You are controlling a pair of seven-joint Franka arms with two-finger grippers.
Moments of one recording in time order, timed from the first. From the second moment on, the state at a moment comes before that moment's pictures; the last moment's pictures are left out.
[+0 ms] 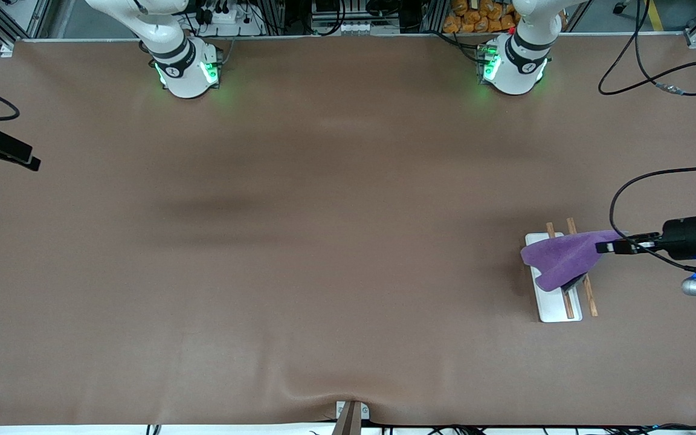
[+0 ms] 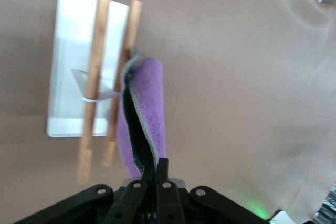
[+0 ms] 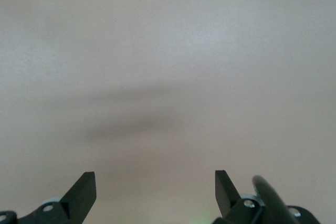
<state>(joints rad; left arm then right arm) 0.37 0.50 -0.19 -1.44 -0.43 1.69 0.07 -0.04 0.04 -0.06 -1.49 0.02 1.47 0.03</state>
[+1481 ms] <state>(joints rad) 0.52 0.64 -0.17 -1.44 -0.39 1.78 0.41 -0.03 0.00 -0.06 -1.47 0.02 1.42 0.05</state>
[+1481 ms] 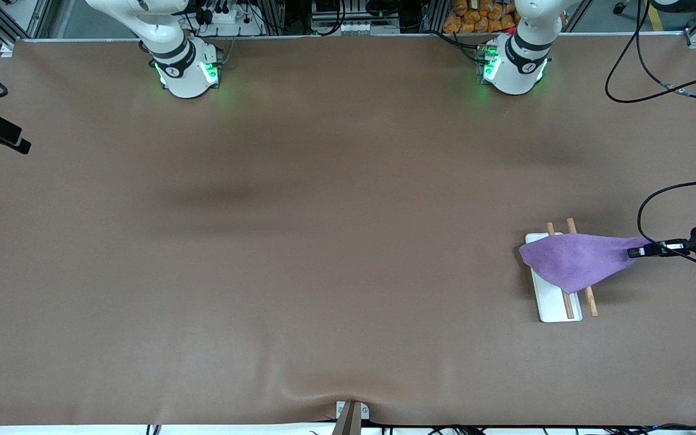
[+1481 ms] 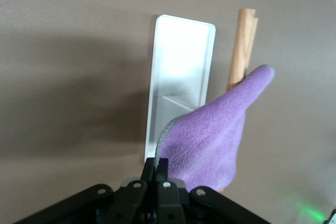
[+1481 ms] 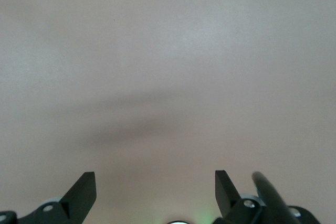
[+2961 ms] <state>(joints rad) 0.40 0.31 -0.25 -1.39 -0.12 1.65 0.15 -0.03 0.00 -0.06 -1.47 0.02 1.40 0.05</state>
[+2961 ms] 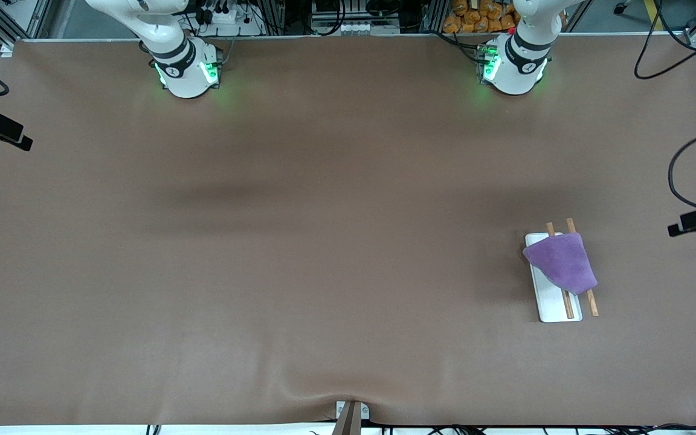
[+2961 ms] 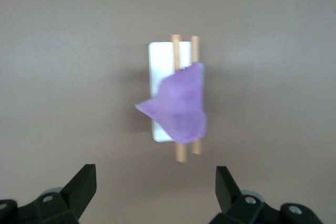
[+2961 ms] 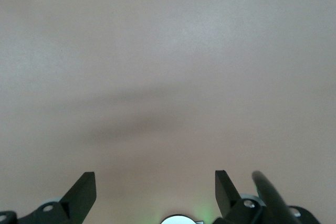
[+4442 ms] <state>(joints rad) 0.11 0.02 -0.15 -1.52 0.02 1.50 -0.07 -0.03 0.00 -0.06 -1.47 0.02 1.39 0.05</state>
